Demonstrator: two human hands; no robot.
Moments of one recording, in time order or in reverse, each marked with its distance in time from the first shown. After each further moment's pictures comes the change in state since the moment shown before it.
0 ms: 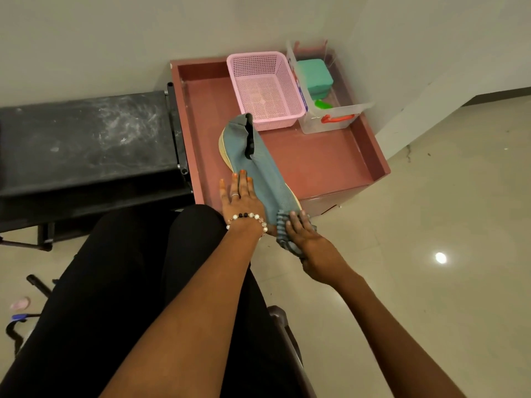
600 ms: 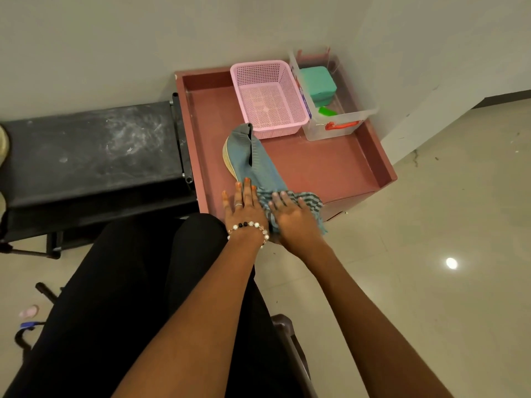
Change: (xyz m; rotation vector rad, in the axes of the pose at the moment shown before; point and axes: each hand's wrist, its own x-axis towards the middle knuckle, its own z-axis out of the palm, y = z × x) left_hand 0.004 -0.008 0.005 -0.055 -0.036 0.067; right_hand 0.078 -0.036 -0.015 -0.396 -0.006 0.082
